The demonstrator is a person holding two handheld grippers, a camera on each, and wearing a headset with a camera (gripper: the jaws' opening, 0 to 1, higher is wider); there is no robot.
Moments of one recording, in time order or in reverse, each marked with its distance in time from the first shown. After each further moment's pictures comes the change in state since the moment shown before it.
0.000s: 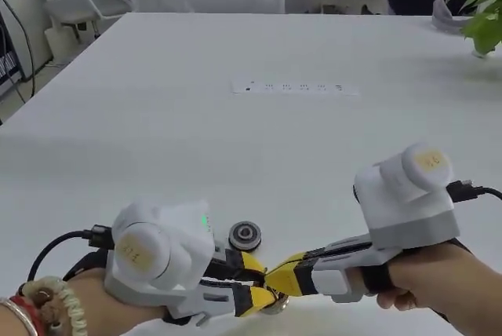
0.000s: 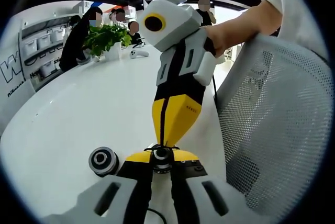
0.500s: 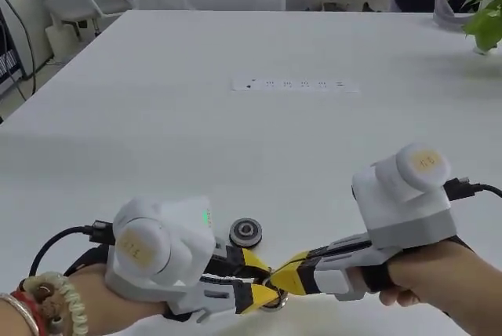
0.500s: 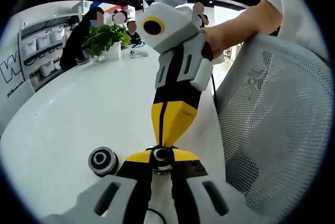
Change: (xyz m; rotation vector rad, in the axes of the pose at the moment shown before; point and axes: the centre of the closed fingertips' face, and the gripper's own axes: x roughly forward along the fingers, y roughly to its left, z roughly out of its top) left arm 0.000 -0.001 0.000 0.004 0.003 -0.004; right arm 0.000 -0.008 -0.007 -0.021 0.032 -0.032
